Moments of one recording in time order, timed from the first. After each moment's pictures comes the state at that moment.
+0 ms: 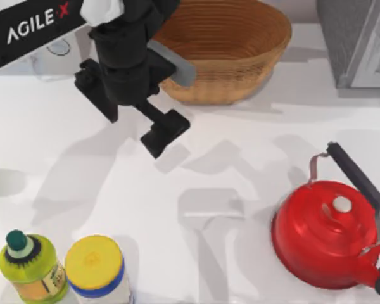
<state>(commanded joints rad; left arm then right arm) -0.51 2.12 1.86 -1.31 0.00 0.31 0.00 0.00 0.00 0.00 0.00 0.00</state>
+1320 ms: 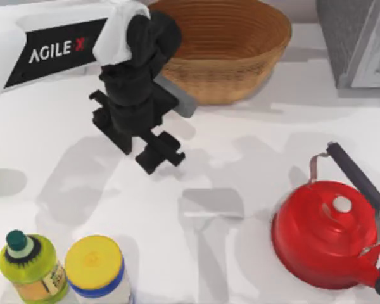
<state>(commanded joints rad) -0.51 2.15 1.67 -1.09 0.00 0.31 0.00 0.00 0.00 0.00 0.00 0.00</state>
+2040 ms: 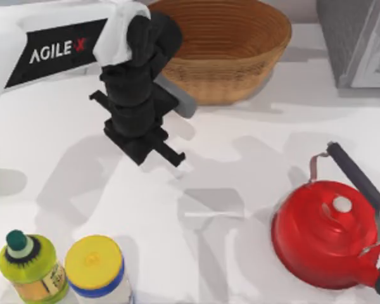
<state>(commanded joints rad) -0.51 2.15 1.67 -1.09 0.00 0.31 0.00 0.00 0.00 0.00 0.00 0.00</state>
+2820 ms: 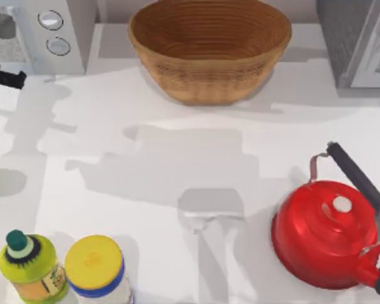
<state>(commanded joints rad) 0.03 1.90 1.66 -1.21 0.02 0.34 0.00 0.00 0.00 0.00 0.00 0.00</state>
